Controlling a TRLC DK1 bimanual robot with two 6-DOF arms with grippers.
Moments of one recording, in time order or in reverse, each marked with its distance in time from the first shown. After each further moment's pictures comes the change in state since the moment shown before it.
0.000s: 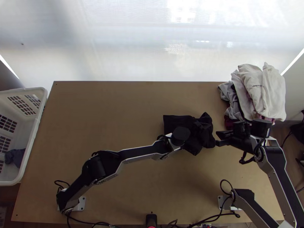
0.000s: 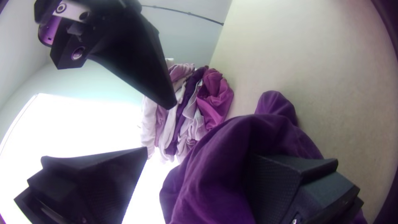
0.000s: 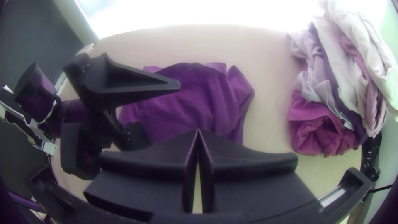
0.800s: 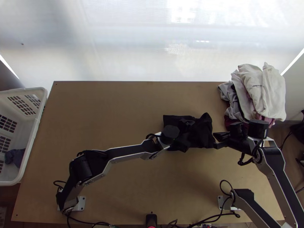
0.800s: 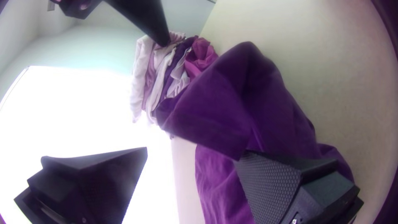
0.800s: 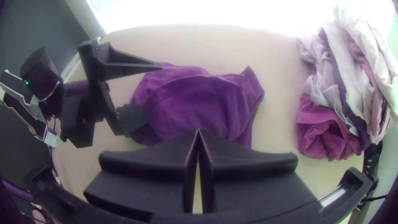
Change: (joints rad) left arm 0.050 -0.158 -0.217 -0.056 -0.087 -0.075; right arm 0.051 -0.016 -0.007 -0.008 -0.003 -0.011
